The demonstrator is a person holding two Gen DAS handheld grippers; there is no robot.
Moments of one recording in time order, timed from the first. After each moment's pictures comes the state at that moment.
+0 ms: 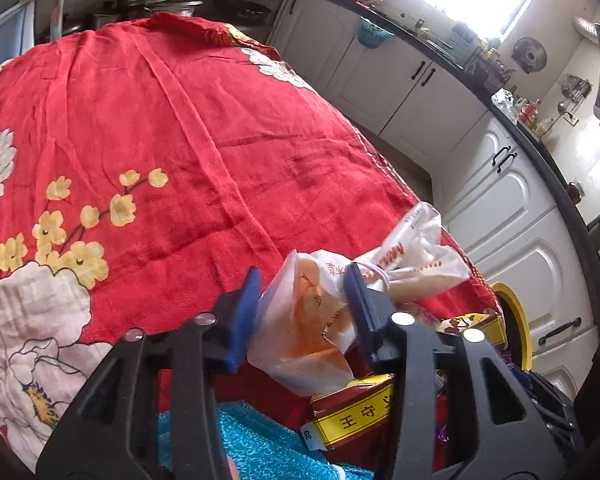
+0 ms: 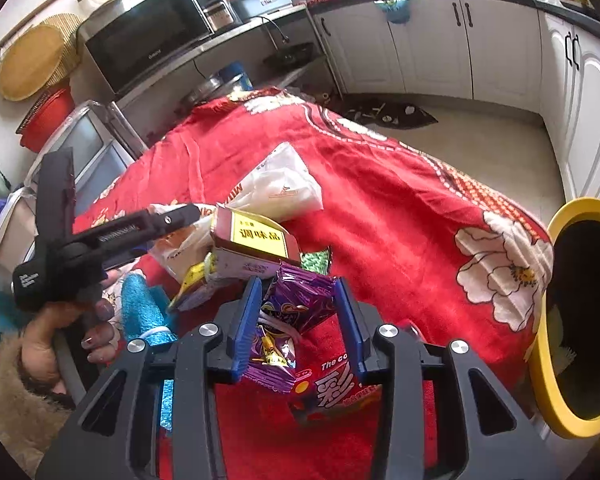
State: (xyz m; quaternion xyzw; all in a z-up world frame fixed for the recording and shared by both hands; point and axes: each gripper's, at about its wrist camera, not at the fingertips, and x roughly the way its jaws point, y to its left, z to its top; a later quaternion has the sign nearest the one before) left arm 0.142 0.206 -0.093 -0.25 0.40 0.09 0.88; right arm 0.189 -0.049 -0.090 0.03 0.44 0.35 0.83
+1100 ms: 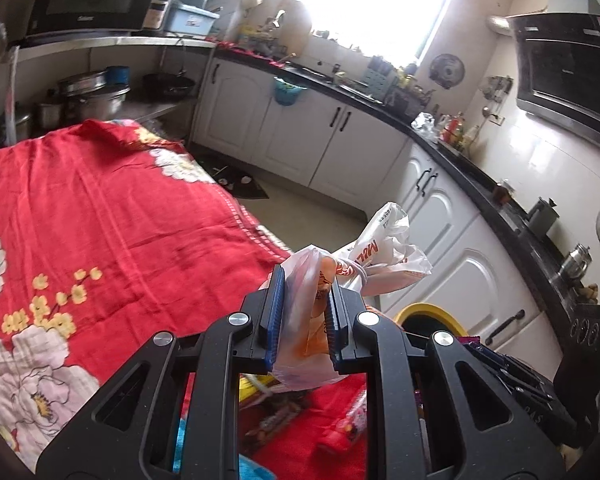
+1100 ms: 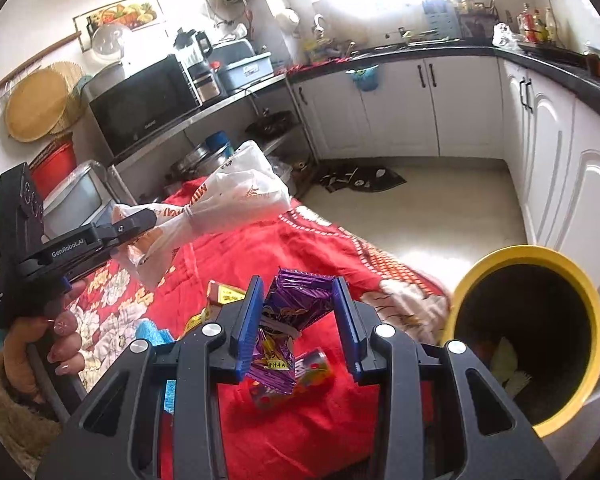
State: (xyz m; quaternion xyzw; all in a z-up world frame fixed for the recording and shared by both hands) left arm 0.123 0.127 0.013 -0.19 0.28 0.00 0.94; right arm 0.173 -0.136 -0.021 0.07 0.34 0.31 0.89
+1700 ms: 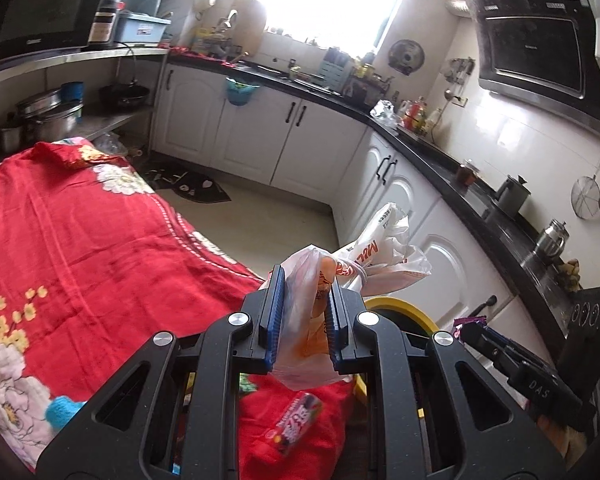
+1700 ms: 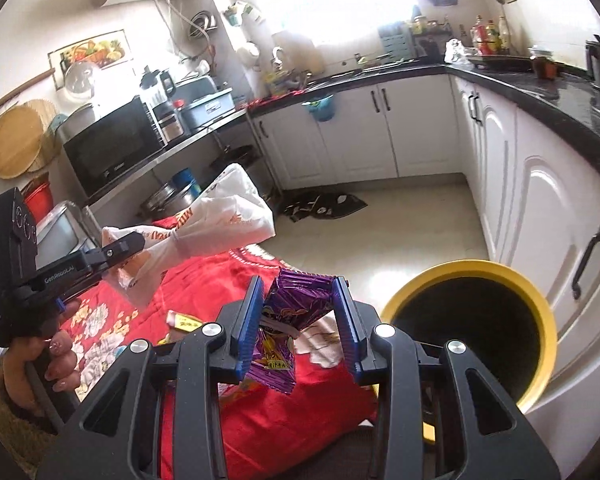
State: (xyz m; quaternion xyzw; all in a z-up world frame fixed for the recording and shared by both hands) left arm 0.145 0.067 0.026 -0.16 0.28 -0.06 0.94; right arm 0.169 -0.205 0.001 0.10 0.30 0.25 0.92
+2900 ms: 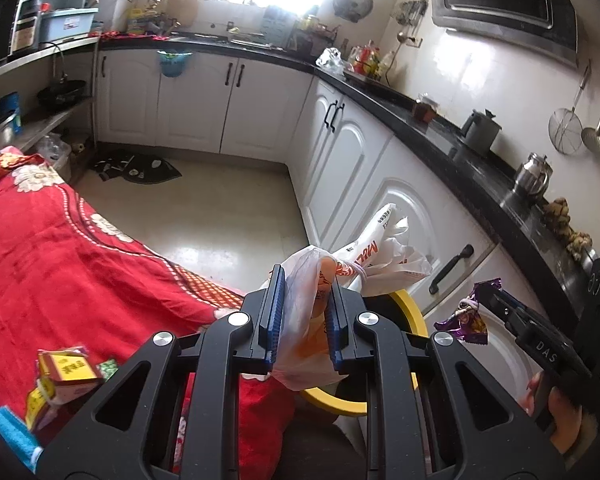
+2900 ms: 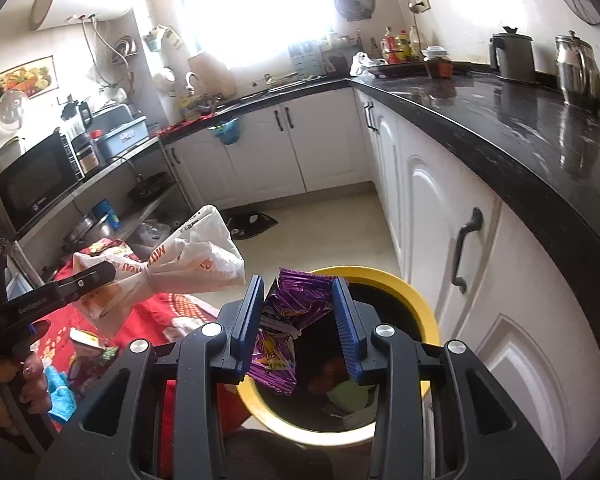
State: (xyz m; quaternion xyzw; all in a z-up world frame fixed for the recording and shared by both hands) left arm 0.193 -0.051 -0.004 -0.10 0.34 -0.14 0.93; right arm 0.173 -0.317 -0.023 0.10 0.29 0.10 0.95
